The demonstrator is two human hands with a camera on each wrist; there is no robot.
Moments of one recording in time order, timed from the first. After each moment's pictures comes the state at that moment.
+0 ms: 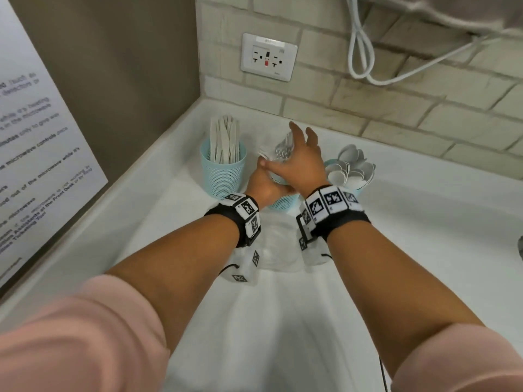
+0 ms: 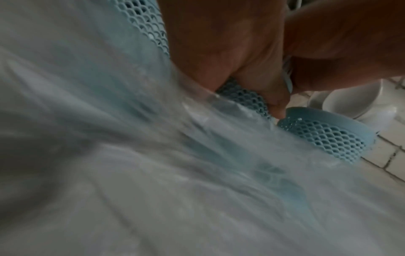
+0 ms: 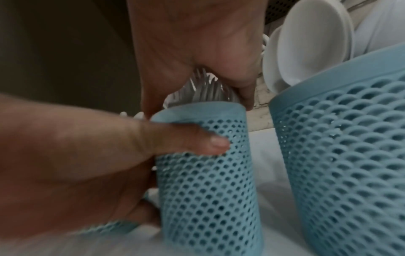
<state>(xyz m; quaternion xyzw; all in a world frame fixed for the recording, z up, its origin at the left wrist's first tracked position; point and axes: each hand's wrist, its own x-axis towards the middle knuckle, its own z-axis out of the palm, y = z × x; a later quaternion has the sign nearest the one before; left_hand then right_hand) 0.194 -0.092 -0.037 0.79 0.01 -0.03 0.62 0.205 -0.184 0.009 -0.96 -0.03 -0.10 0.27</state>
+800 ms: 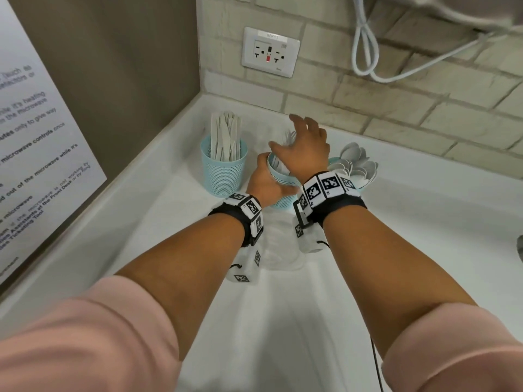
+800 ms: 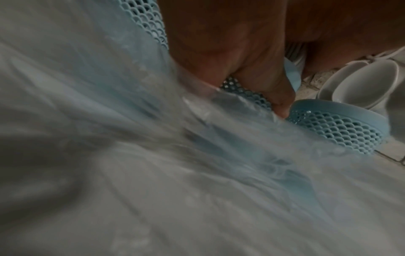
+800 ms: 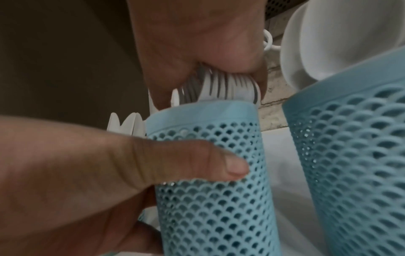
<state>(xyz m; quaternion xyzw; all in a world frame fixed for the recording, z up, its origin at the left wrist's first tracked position) 0.207 -0.093 -0.065 0.77 -0.02 0.00 0.64 0.224 -0.177 0.015 -0.97 -0.01 -0.15 0.21</state>
